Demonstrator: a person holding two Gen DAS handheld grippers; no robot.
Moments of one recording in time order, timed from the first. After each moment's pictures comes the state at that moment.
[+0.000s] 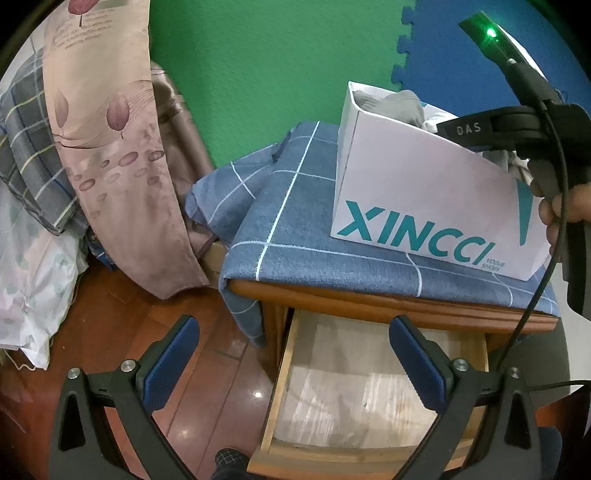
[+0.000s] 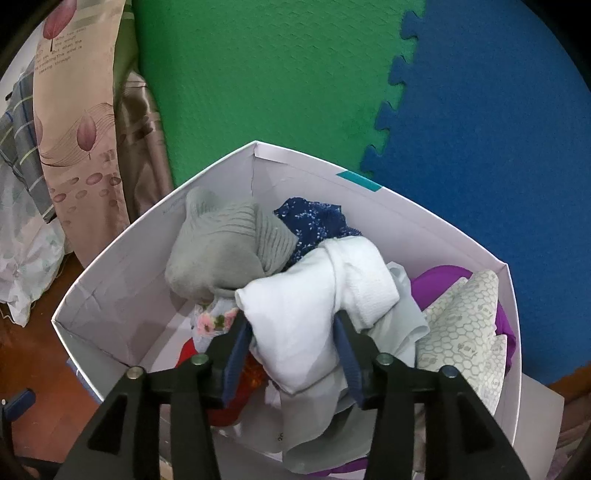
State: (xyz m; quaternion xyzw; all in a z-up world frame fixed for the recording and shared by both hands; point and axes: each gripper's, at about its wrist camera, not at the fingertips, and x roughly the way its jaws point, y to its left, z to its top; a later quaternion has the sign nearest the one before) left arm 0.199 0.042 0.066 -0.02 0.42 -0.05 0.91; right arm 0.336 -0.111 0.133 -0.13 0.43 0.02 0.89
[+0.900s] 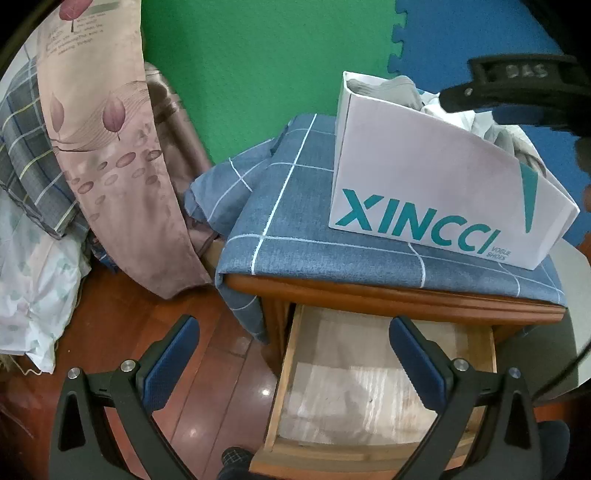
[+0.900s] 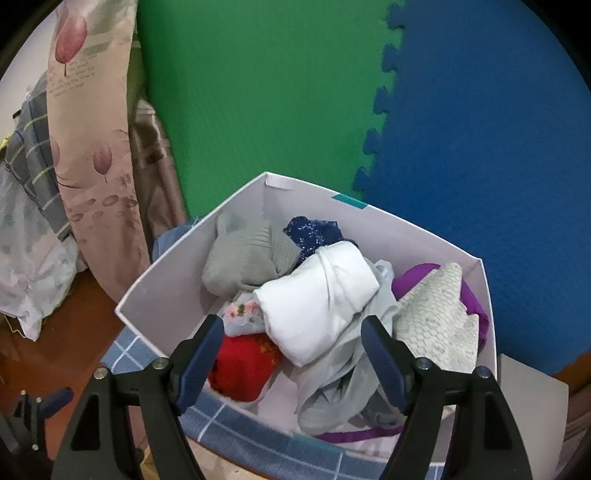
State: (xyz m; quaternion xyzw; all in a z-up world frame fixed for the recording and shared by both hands) left arm 0.199 0.035 0.060 0.00 0.43 -0.05 0.90; right arm 0.287 -0.109 0.171 -0.11 0.39 0.02 0.91
